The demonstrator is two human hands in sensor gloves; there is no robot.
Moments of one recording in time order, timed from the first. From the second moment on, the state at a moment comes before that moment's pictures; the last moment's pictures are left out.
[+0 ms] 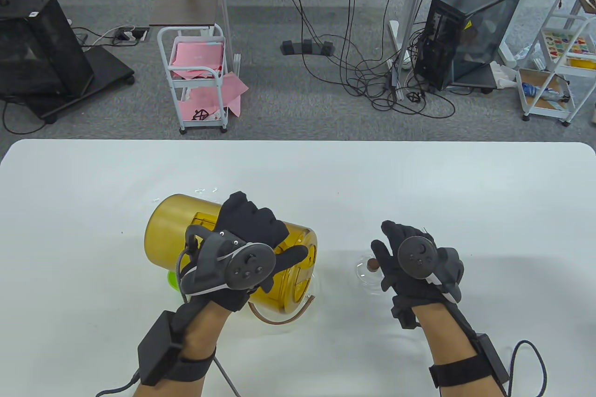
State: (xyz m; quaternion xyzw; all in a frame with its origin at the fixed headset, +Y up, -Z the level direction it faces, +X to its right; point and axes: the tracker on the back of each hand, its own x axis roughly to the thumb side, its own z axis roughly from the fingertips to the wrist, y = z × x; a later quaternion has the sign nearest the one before) left_hand -0.116 -0.541 -0.301 0.19 -0.28 0.05 0.94; right_hand 0.206 -0.702 -0.363 0.03 -0.08 0.98 0.18
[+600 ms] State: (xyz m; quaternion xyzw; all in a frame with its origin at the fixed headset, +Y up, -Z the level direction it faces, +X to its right) left_hand -0.117 -0.541 -0.301 0.19 -0.27 0.05 0.94; right_hand 0.206 -0.702 -0.363 0.03 -0.08 0.98 0.18
